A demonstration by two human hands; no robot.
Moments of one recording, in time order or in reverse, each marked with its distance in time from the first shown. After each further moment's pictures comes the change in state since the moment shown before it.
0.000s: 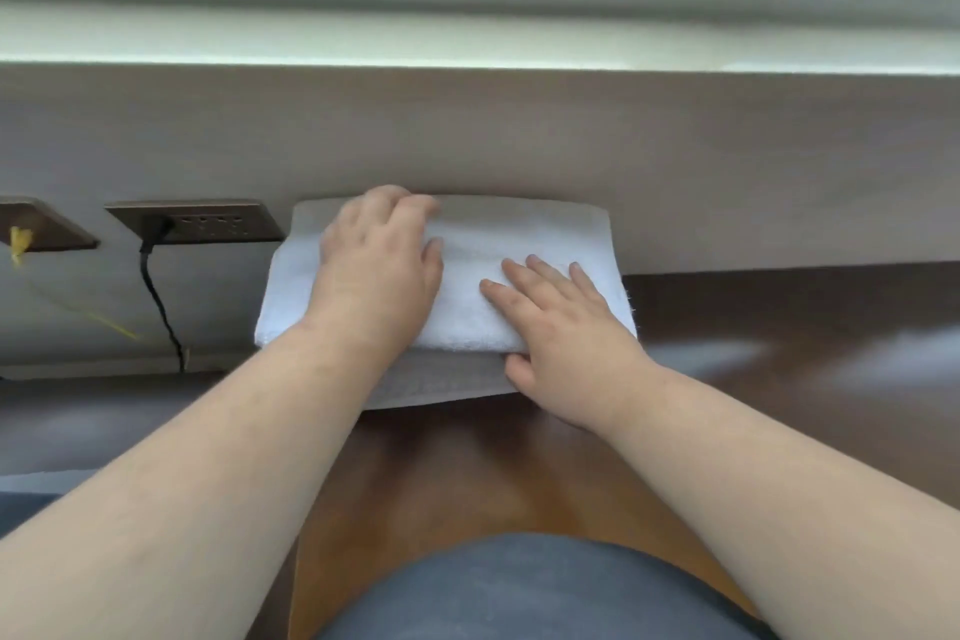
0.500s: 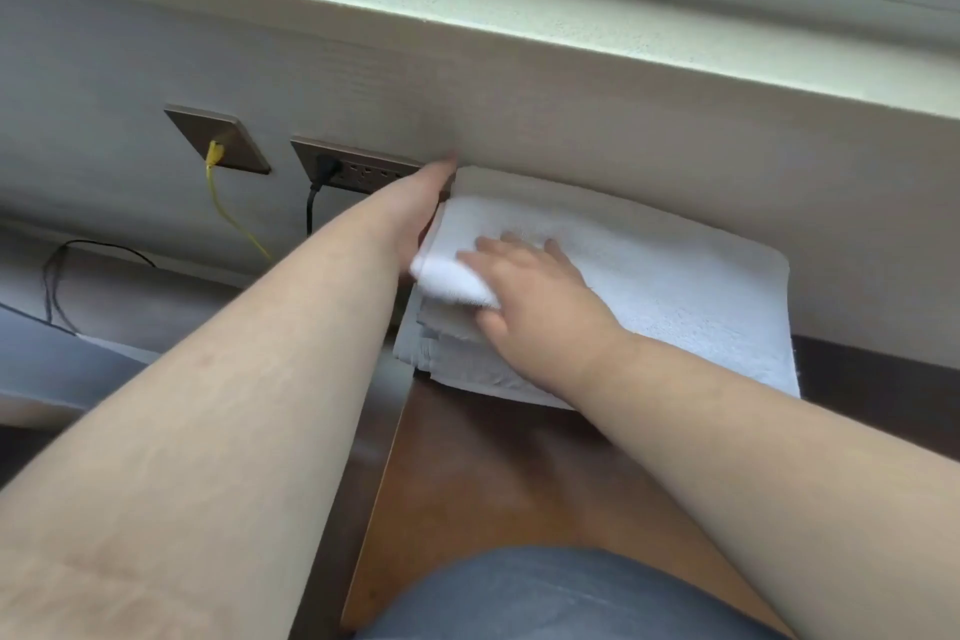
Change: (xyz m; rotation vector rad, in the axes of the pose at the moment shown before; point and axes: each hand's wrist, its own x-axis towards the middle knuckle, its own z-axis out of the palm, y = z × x) left_hand 0.033 -0.111 -0.024 -1.304 -0.383 -1.119; right_hand 0.098 -0.109 -0.003 0.247 -0.013 -0.257
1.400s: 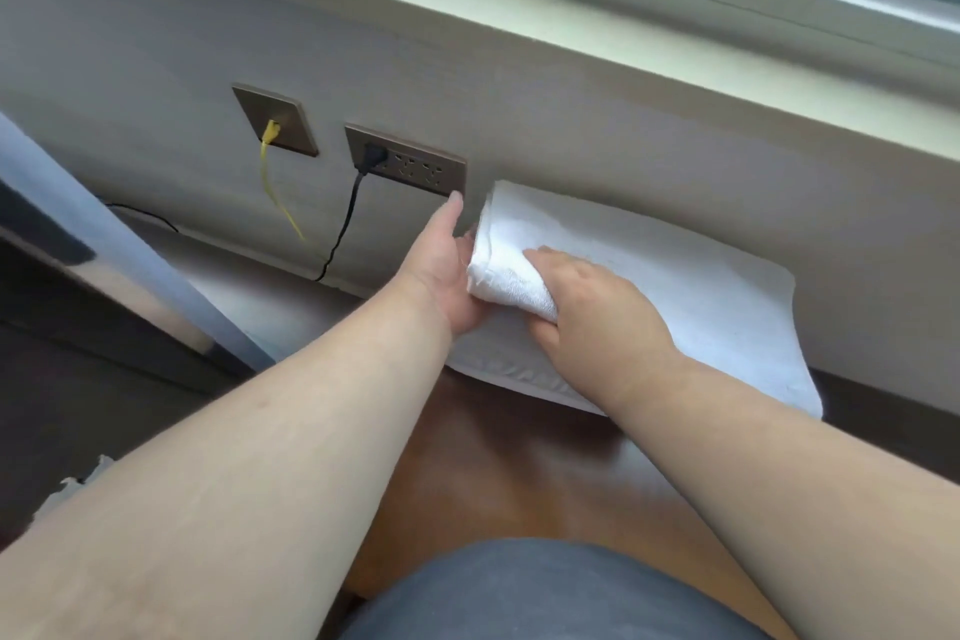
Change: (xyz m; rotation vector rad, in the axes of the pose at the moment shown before) left_hand -0.051 -0.059 0.005 -0.709 -0.264 -0.014; right_hand -0.031 -0.004 -0.007 -0.159 0.065 0.073
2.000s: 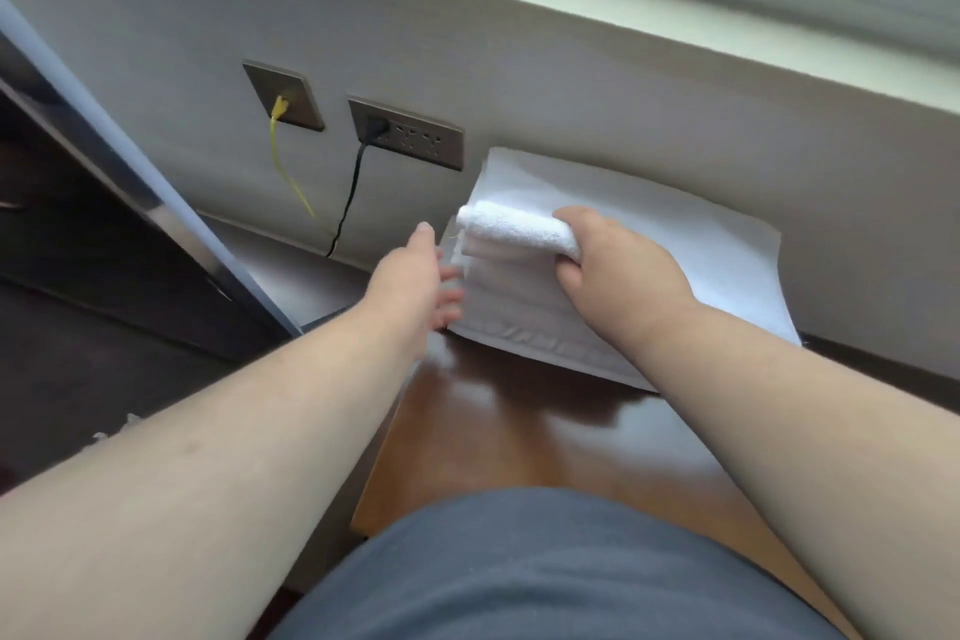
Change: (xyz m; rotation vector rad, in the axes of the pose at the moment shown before) left_hand -0.040 -0.036 -0.033 0.525 0.583 0.222; right_hand -0.014 0.023 -0.006 0.040 0.050 0.122
